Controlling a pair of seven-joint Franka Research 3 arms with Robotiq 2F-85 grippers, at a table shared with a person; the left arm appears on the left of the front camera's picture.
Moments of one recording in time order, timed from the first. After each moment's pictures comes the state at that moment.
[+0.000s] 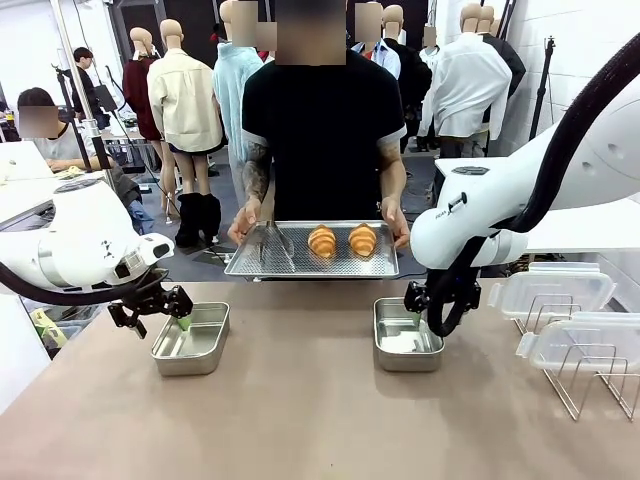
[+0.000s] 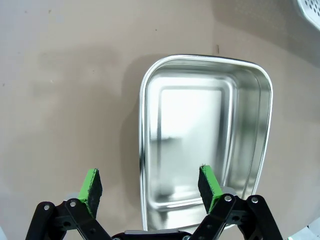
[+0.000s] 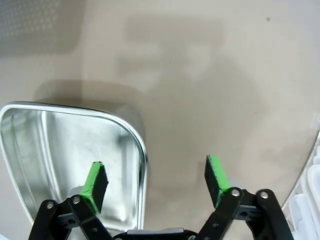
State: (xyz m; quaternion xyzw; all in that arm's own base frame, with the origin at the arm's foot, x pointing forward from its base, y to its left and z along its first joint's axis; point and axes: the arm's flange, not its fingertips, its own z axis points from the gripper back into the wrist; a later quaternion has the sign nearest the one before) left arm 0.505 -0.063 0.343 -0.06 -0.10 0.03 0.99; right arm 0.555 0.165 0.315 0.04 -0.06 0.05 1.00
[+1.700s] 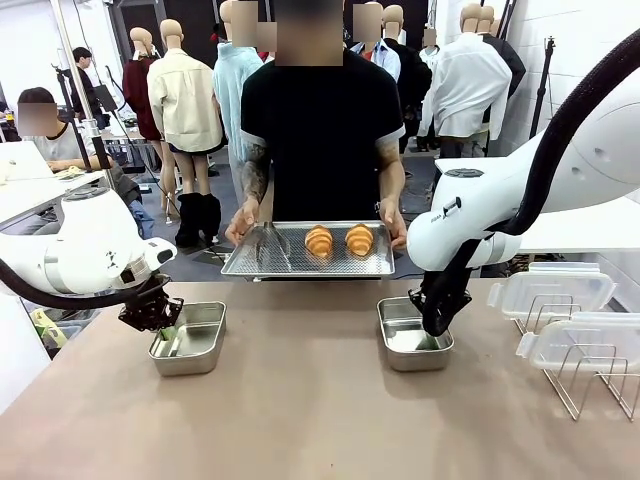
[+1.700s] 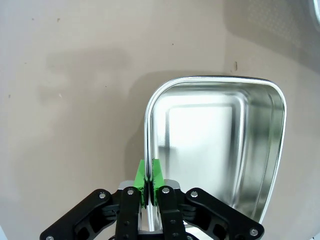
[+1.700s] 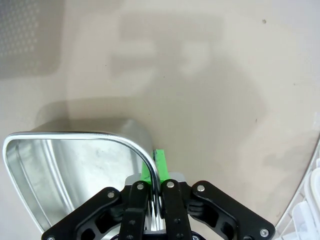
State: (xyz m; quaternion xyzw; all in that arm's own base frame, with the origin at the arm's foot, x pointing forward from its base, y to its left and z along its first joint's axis) left arm 0.515 -0.060 0.328 -0.04 -0.11 0.03 0.99; right arm 0.567 0.170 0.309 0.03 -0.06 0.01 1.00
